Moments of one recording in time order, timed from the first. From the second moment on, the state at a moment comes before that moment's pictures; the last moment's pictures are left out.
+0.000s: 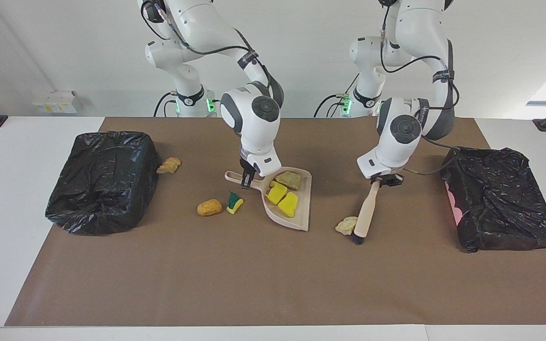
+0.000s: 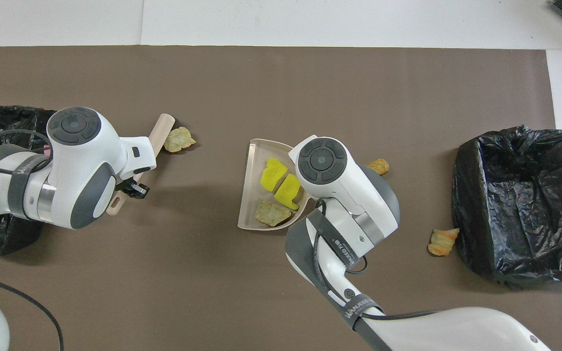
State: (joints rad) left arm -0.14 0.17 -0.20 -2.07 0.09 2.02 0.19; right arm 0.46 0.34 0.08 -1.80 -0.21 2.01 -0.71
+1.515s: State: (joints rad) left arm -0.14 0.13 -0.41 -2.13 -0.04 2.08 -0.33; right arm 0.41 0.32 0.08 -1.80 -0.20 1.98 -0.72
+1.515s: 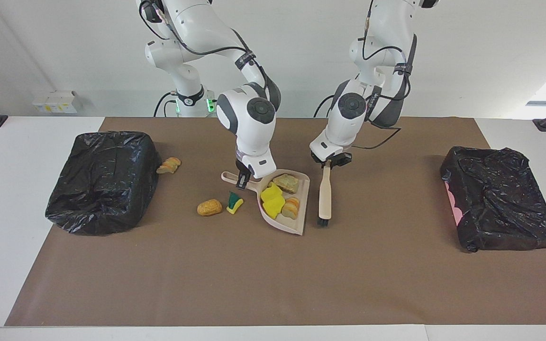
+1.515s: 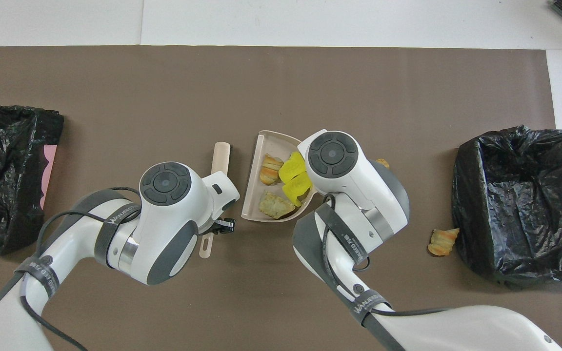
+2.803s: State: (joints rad) left arm -0.20 -0.22 -0.68 -2.40 -0.33 2.02 -0.73; right arm -0.12 0.10 0.07 -1.78 -0.17 1.79 -1.50
